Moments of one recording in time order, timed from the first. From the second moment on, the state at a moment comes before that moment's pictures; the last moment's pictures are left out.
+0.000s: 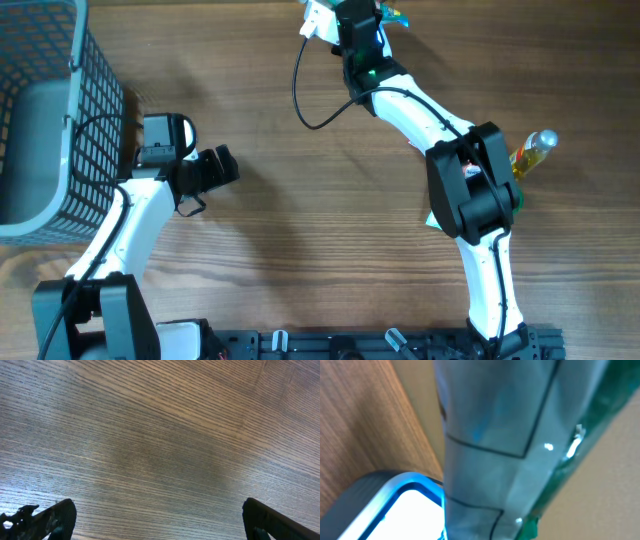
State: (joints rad) left arm 0.05 1.49 0.84 -0.52 0.12 -0.34; right arm 0.45 2.34 1.81 0.14 0.39 -1.09
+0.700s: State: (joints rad) left arm 0.05 1.49 0.84 -0.52 0.12 -0.34; right arm 0.51 2.34 1.81 -0.07 0.40 -1.03
